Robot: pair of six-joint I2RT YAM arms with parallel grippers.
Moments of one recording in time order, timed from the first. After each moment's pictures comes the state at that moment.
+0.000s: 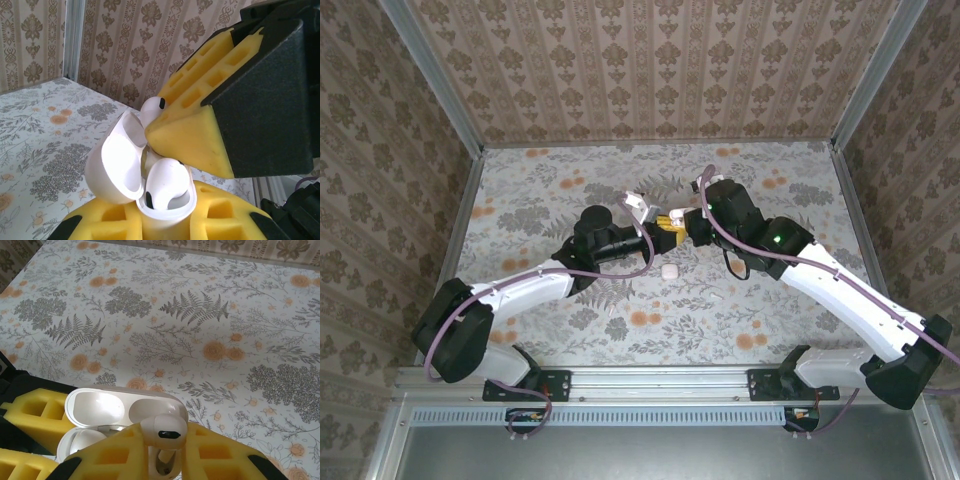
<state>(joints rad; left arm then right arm) -0.80 1.42 0.79 0.58 0.56 -0.28 0.72 1.23 1.27 -0.71 0.26 0.34</state>
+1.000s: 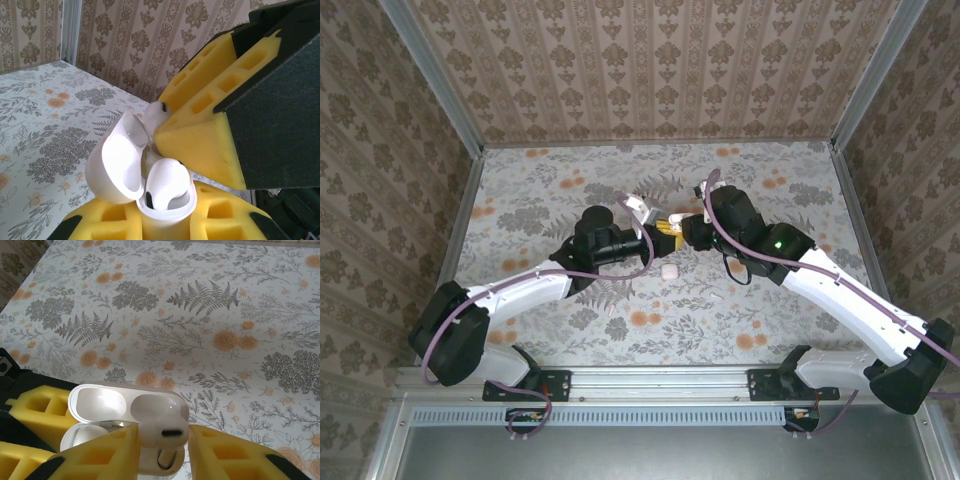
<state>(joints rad) -0.80 1.40 0.79 0.49 0.56 -0.28 0.72 1.20 1.21 -0.68 0.21 0.41</state>
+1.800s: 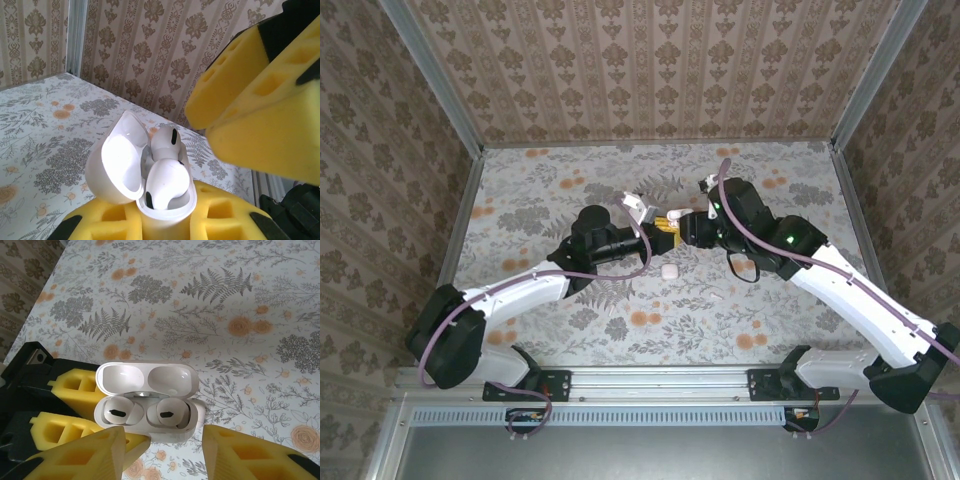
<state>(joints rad) -0.80 1.37 0.79 0.51 0.55 -0.27 0.72 1.20 1.34 -0.83 0.15 0.50</state>
